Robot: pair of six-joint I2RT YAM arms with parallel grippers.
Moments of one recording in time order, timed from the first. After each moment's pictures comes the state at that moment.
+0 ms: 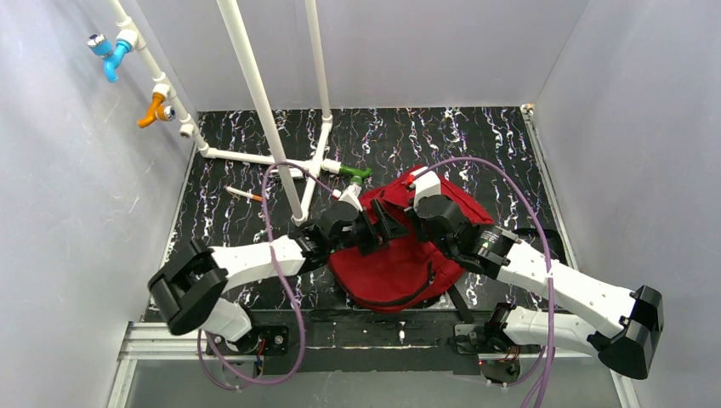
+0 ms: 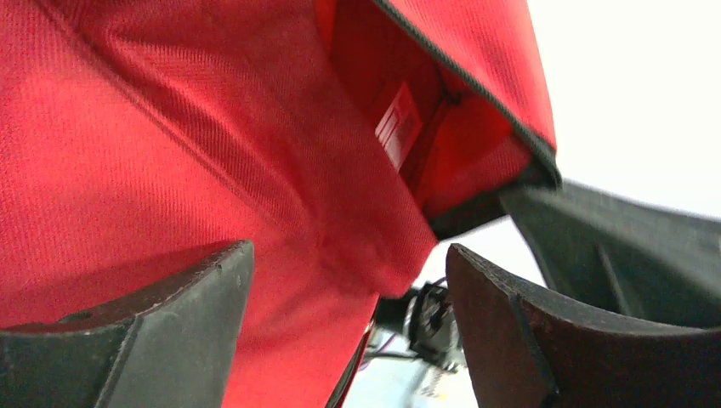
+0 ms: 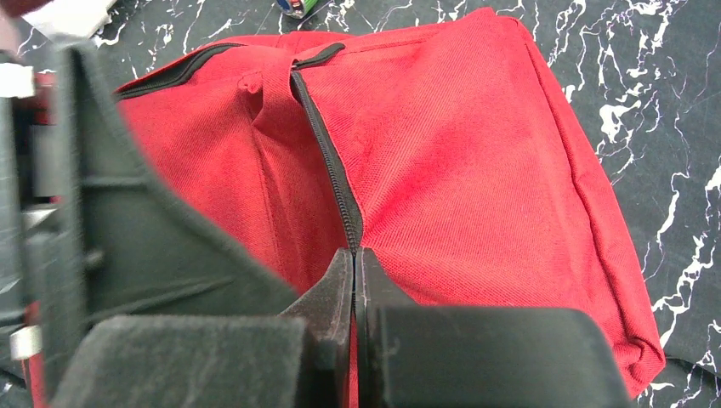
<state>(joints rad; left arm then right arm) -0.91 1.48 0.73 0.32 0.07 -1.27 0.99 1.02 0.89 -0.46 0.48 0.21</state>
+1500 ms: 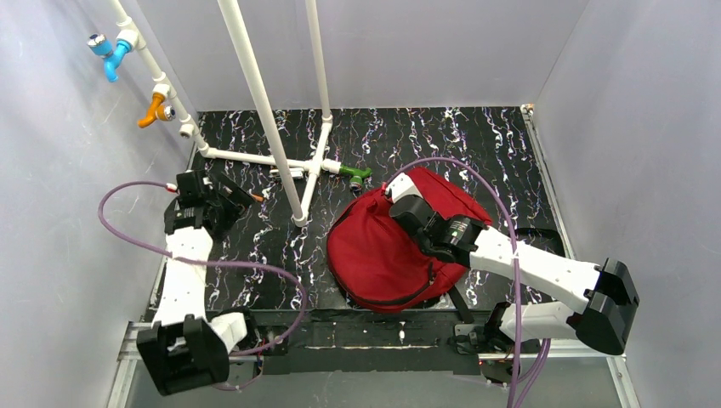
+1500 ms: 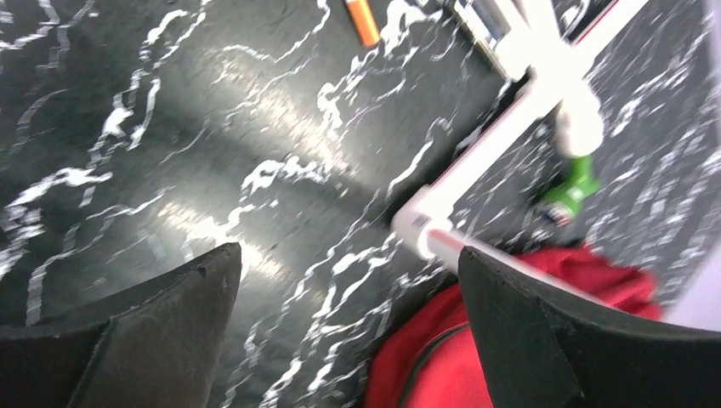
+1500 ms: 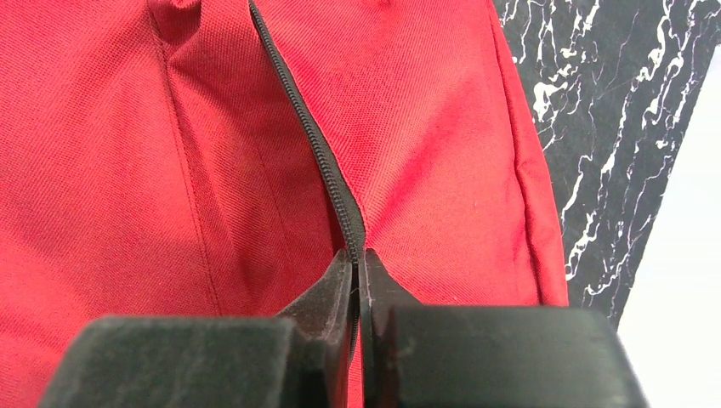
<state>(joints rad) 0.16 1.01 0.89 -0.77 0.04 -0.64 1.02 1.23 0.97 -0.58 0.62 0.09</state>
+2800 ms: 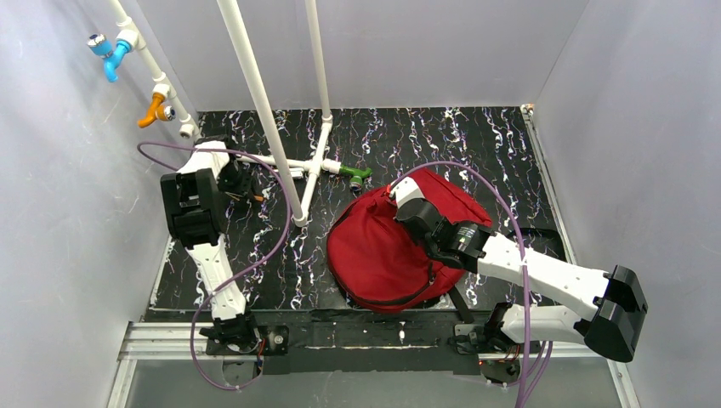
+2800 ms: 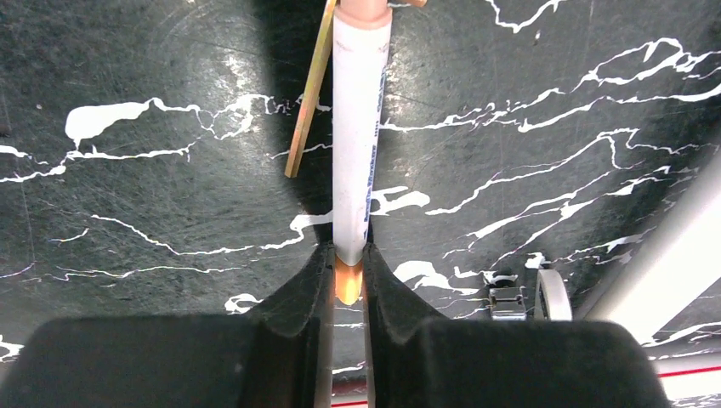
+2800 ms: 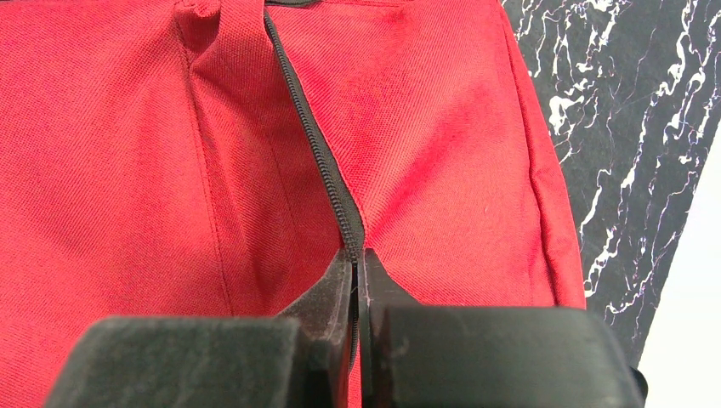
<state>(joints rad) 0.15 2.11 1.60 -0.94 -0.08 -1.18 1.02 1.16 0.90 -0.50 0.59 0.07</state>
